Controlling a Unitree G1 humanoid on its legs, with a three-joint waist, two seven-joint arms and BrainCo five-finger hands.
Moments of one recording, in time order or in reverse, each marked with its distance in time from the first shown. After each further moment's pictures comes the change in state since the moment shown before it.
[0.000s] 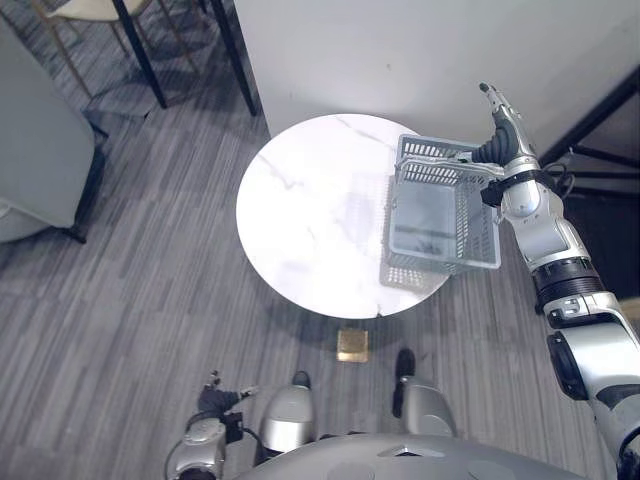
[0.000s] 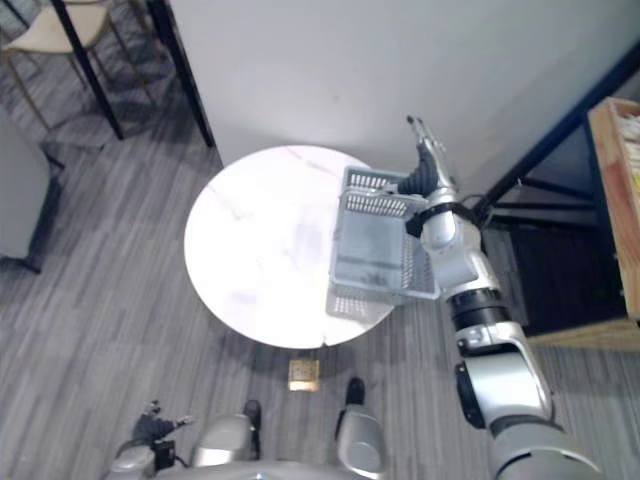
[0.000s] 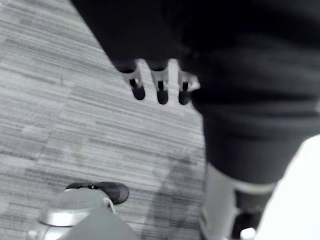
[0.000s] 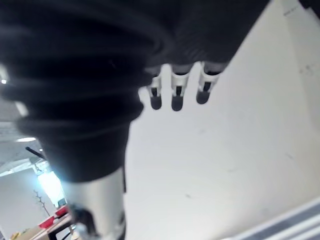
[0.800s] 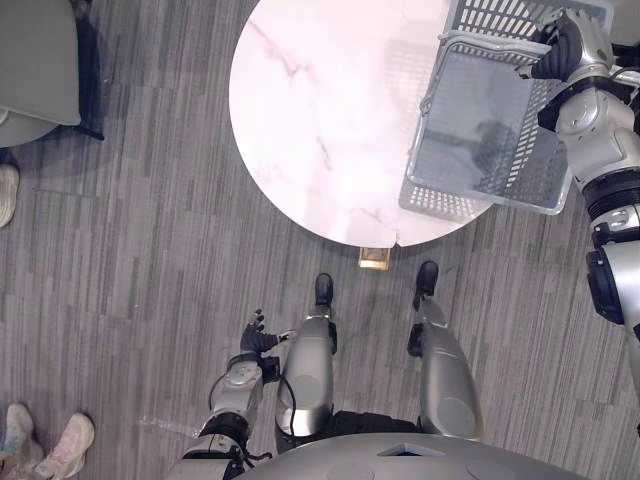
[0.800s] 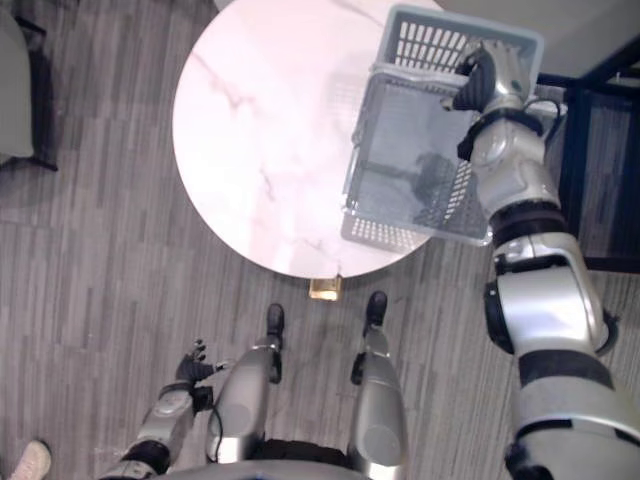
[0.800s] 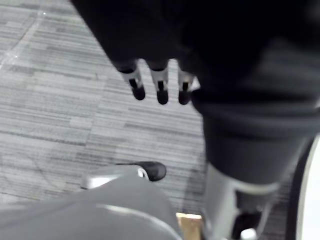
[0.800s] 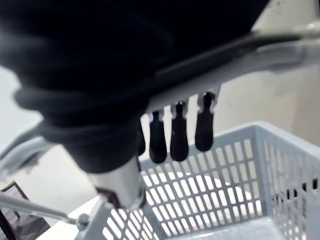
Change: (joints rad) left arm -0.193 -0.023 -0.223 0.002 -0.125 -0.056 0.024; right arm -0.361 -0.162 0.078 0.403 -0.088 -0.009 -0.029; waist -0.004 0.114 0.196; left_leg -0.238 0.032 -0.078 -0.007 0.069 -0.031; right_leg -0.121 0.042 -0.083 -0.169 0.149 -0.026
